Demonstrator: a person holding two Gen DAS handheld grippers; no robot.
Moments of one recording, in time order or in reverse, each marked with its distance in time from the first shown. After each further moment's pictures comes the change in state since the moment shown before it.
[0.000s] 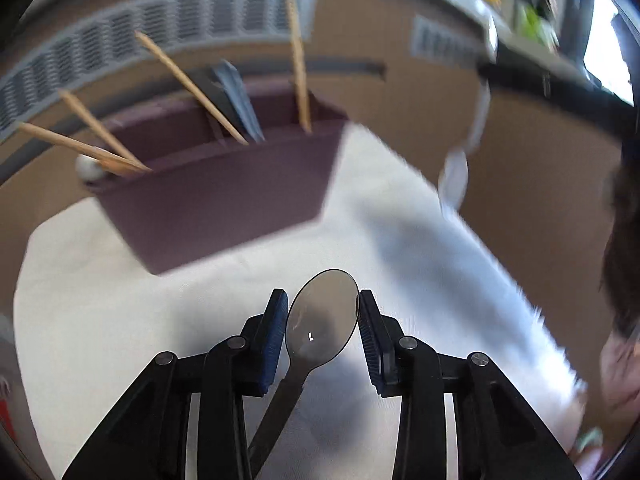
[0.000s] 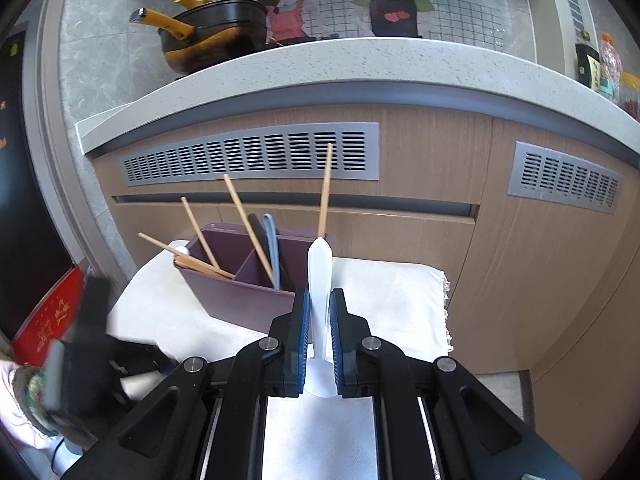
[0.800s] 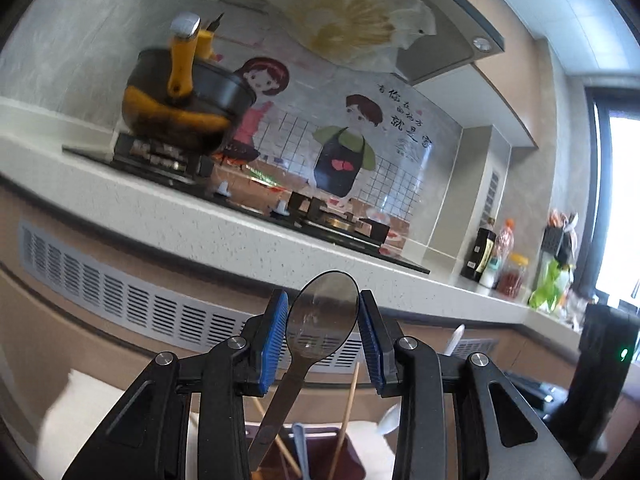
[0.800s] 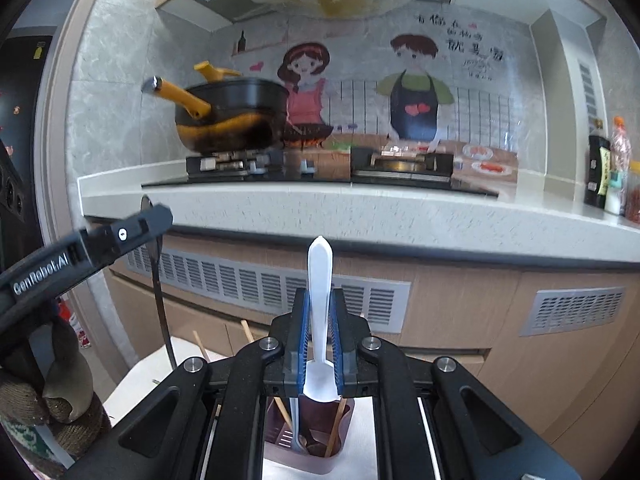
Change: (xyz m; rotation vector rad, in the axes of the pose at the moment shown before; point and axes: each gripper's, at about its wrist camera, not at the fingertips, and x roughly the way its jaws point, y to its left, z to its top) left arm -0.136 0.085 0.147 -0.291 -0.772 0.029; right arm 0.020 0.041 0.109 -0.066 -0.252 -0.032
